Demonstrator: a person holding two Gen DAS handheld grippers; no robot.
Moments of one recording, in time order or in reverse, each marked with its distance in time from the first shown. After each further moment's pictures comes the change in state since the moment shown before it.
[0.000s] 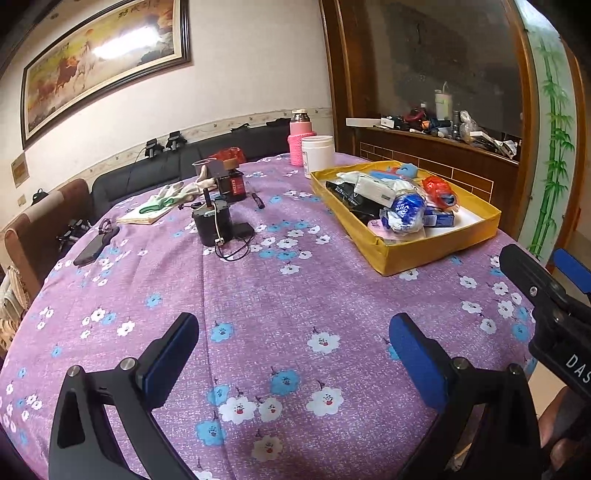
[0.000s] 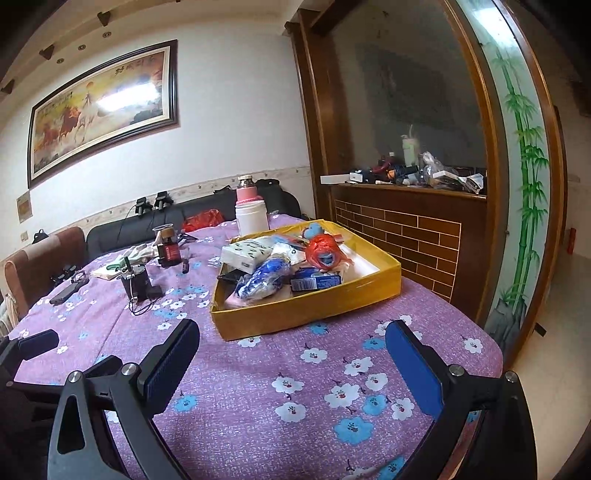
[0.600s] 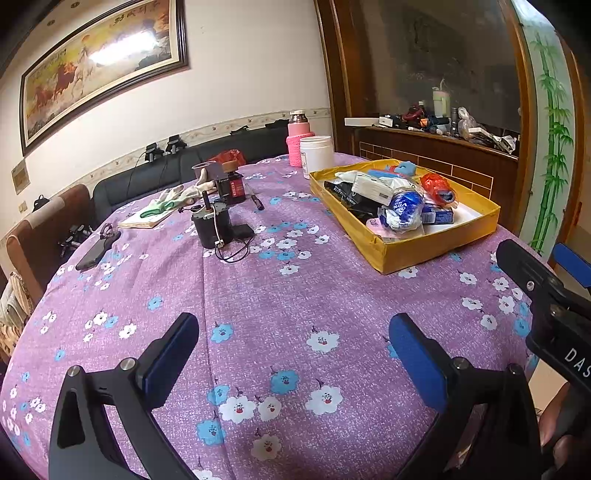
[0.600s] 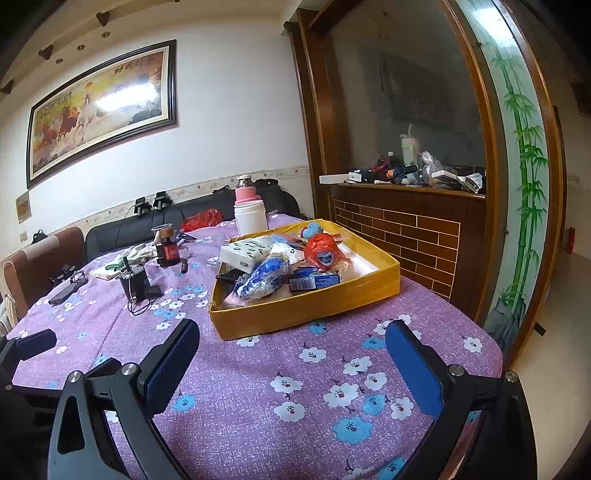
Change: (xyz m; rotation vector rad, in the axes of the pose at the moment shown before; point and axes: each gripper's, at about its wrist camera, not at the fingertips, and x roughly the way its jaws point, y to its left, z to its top) left arm -0.001 -0.003 -0.001 0.019 -0.003 0.006; right arm 0.002 -0.002 -0.002 0.000 0.005 -0.002
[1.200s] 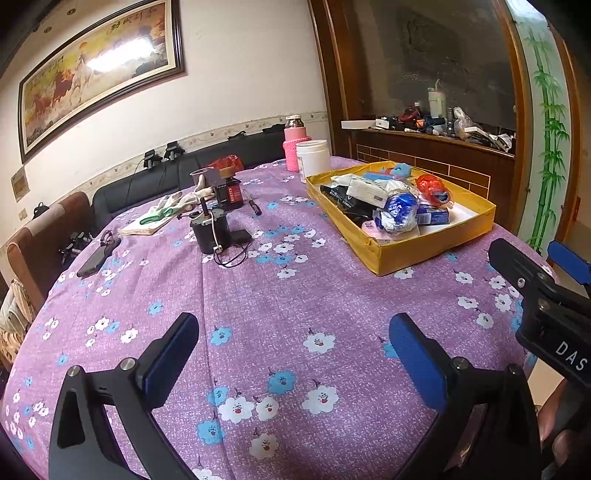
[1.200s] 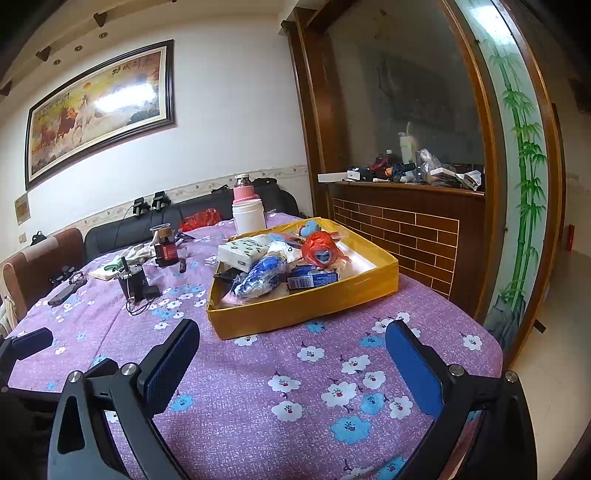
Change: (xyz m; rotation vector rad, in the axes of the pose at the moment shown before) left arm -0.006 -0.002 0.000 0.023 -0.016 -0.005; right arm -0.001 0.001 -0.001 0.006 0.001 -0.006
